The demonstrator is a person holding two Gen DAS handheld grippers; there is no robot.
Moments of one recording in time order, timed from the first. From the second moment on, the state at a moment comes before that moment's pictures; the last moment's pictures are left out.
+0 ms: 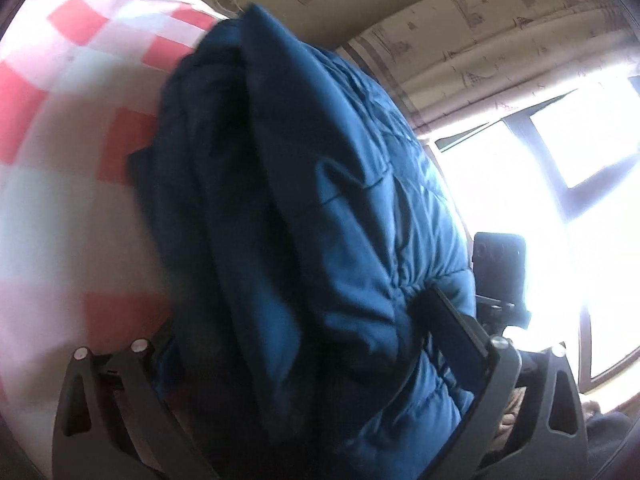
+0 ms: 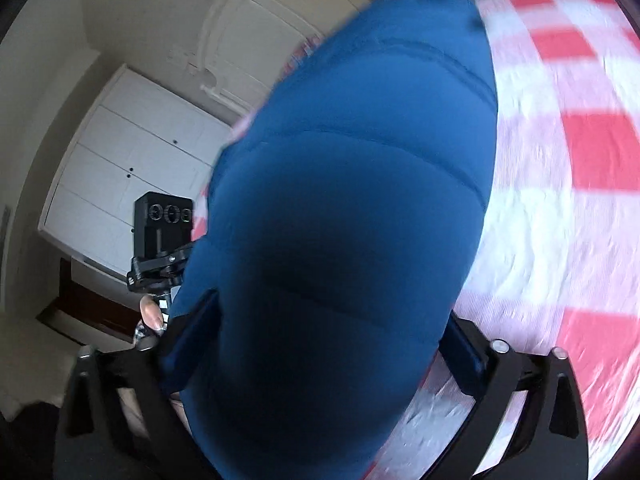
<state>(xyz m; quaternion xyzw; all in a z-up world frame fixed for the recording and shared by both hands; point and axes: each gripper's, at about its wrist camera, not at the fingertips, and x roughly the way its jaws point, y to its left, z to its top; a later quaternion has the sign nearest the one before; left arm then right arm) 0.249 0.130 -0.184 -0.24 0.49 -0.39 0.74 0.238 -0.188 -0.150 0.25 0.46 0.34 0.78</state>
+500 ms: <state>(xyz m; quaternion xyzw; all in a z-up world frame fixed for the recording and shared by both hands) 0.371 0.002 -0.161 -0.21 0.45 -0.38 0.78 0.317 -0.259 -0.114 0.17 0.37 0.23 0.88</state>
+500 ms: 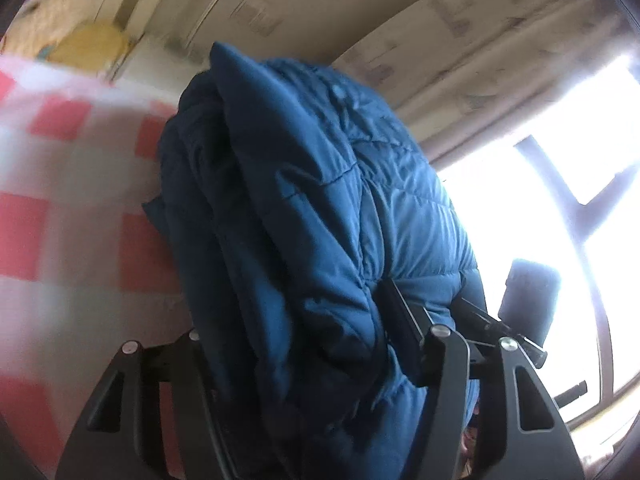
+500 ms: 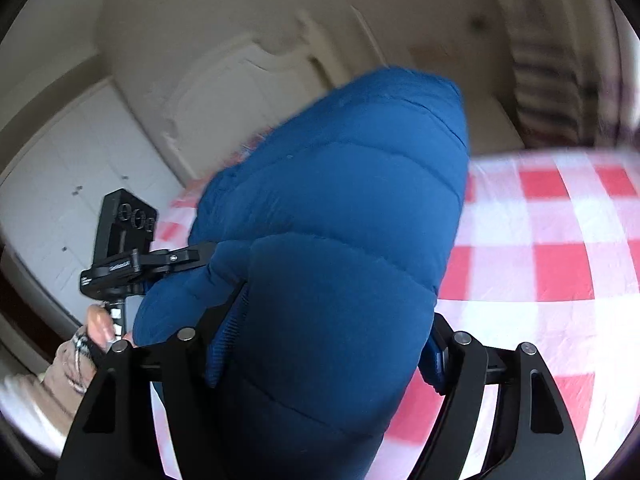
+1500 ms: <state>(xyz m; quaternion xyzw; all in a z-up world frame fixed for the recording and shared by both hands) 0.106 -0.032 -0.043 0.00 0.19 -0.06 0.98 0.095 -0.211 -0.020 -0.02 0.20 0.01 0.98</state>
